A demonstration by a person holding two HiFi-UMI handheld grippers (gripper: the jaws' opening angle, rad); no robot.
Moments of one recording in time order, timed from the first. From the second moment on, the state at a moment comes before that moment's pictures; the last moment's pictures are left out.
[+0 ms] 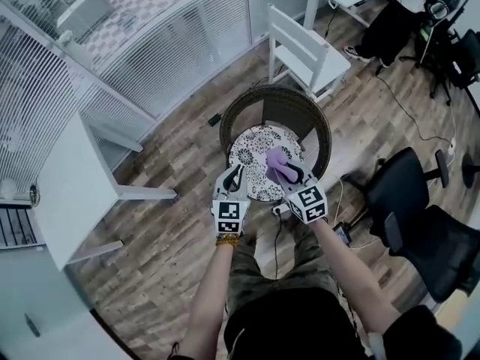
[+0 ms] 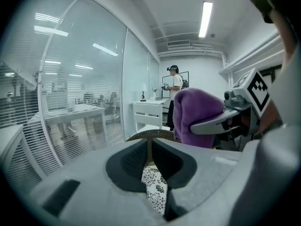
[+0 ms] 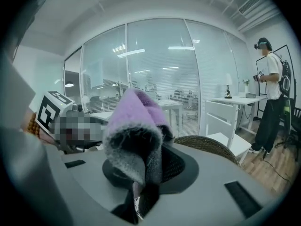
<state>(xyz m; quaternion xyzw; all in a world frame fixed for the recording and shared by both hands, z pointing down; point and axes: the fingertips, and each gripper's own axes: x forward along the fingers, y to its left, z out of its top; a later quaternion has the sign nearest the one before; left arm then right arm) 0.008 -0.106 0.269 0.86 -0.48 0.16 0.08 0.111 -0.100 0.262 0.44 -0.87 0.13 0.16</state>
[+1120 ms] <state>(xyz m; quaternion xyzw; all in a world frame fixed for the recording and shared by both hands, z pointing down) 0.009 -0.096 -0.061 0.84 -0.53 0.00 -0.07 0.091 -0.076 -0.073 0.50 -0.86 -0.05 -0.02</state>
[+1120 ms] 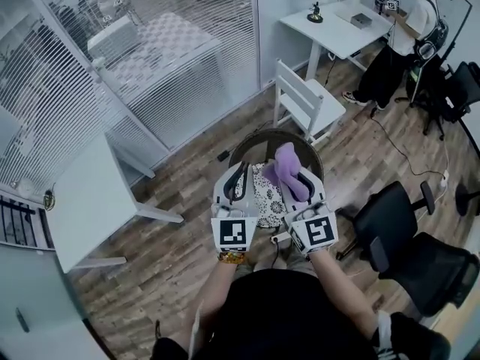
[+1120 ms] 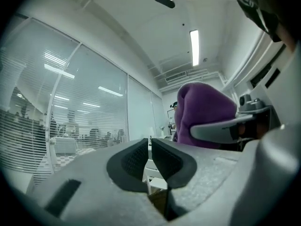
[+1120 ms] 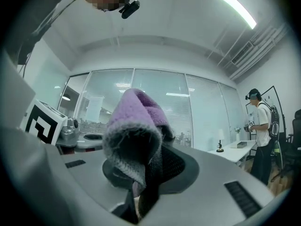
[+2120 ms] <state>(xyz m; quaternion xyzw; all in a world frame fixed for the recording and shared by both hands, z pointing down) 0.008 -0.092 -0.074 0.85 -0.52 0.00 -0.08 0.086 -0.070 -0.084 0.51 -0.86 -0.04 -0.03</state>
